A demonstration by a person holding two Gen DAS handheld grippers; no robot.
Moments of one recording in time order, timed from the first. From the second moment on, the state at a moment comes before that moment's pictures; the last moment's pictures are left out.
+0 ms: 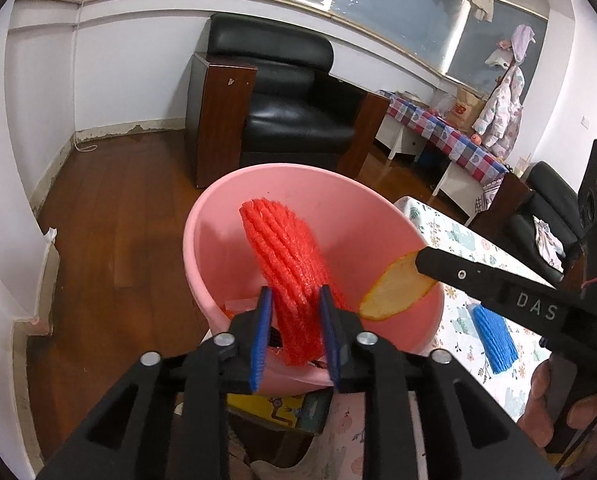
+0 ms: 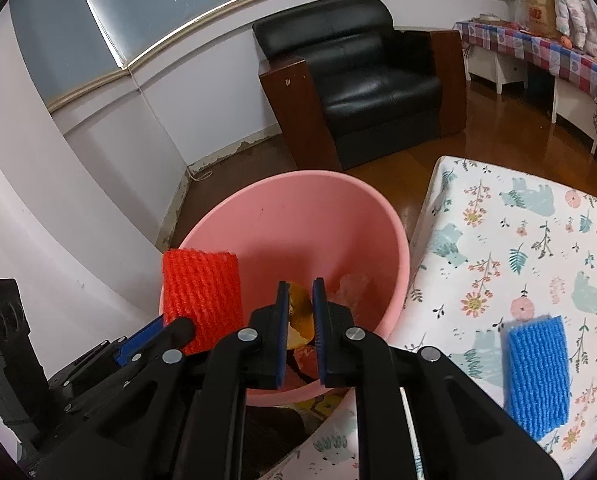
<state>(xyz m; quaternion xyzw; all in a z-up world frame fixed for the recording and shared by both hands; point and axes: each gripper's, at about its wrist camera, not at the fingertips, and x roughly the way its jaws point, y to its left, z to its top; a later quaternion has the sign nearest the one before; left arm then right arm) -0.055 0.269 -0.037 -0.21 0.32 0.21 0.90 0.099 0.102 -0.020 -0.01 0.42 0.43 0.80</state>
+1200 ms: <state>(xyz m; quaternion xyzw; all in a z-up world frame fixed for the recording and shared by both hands) -0.038 0.202 -0.018 -0.16 0.33 0.17 0.91 0.102 -0.022 -0.018 0.05 0.41 0.38 0.83</state>
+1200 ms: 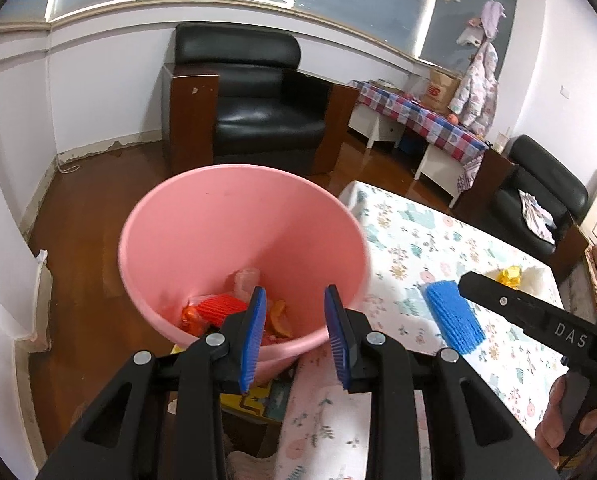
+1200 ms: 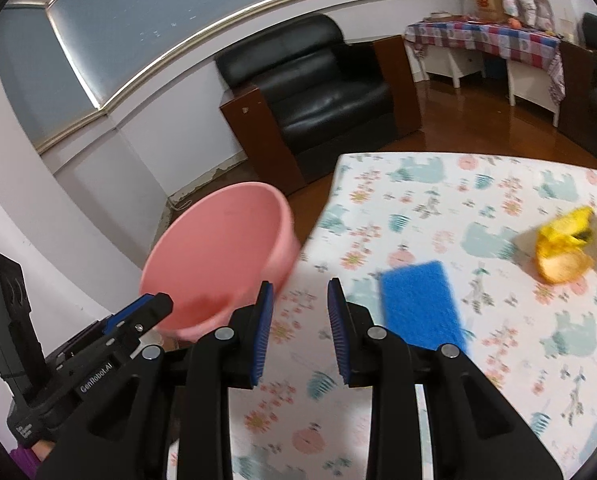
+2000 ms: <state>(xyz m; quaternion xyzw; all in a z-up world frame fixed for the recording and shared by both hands) 0.013 0.094 -0.014 -0.11 0.37 0.10 0.92 0.104 -0.160 -0.018 0.11 0.38 0.27 0.88</state>
